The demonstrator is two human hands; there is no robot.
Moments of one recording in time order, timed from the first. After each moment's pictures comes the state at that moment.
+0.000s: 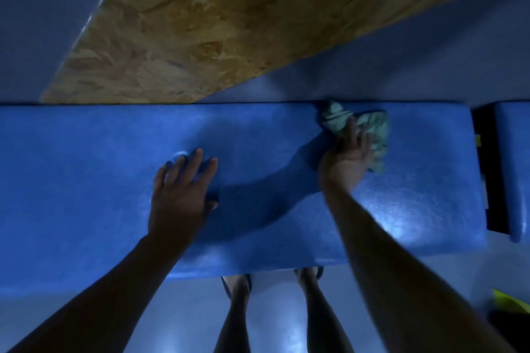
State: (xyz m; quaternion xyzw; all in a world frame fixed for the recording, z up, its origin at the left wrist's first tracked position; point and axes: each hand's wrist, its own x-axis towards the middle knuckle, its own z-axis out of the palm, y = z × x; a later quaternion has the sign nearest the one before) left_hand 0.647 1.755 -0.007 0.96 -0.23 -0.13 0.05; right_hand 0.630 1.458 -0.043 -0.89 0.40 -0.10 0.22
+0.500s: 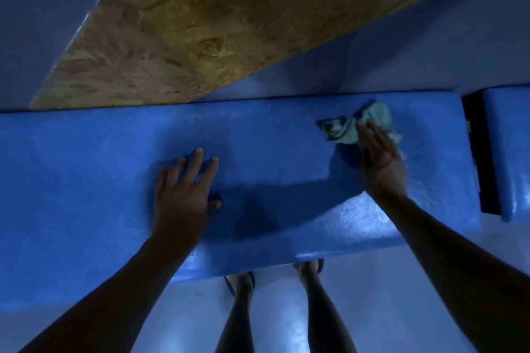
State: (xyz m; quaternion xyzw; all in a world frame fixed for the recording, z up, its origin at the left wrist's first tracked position) left_hand 0.645 1.757 -0.014 0.96 -0.24 -0.12 0.07; right_hand 0.576 1.380 -0.020 -0.96 0.21 0.01 0.15
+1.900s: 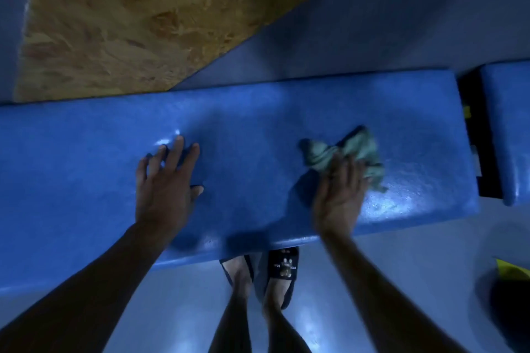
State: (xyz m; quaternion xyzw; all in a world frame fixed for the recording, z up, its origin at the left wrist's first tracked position) left_hand 0.635 1.743 -0.011 0.97 -0.21 -0.14 0.00; right_hand 0.504 1.469 -0.039 -0.92 0.33 -0.06 0.18
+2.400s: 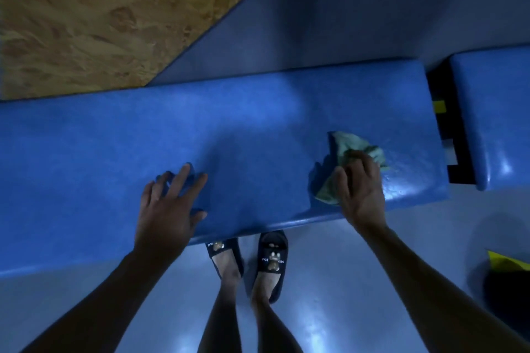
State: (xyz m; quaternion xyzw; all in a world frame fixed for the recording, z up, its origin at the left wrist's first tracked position) left_hand 0.556 1.720 0.009 0.96 -0.25 -0.14 0.04; right_hand 0.448 1.366 -0.014 -0.94 0.24 -0.01 0.25
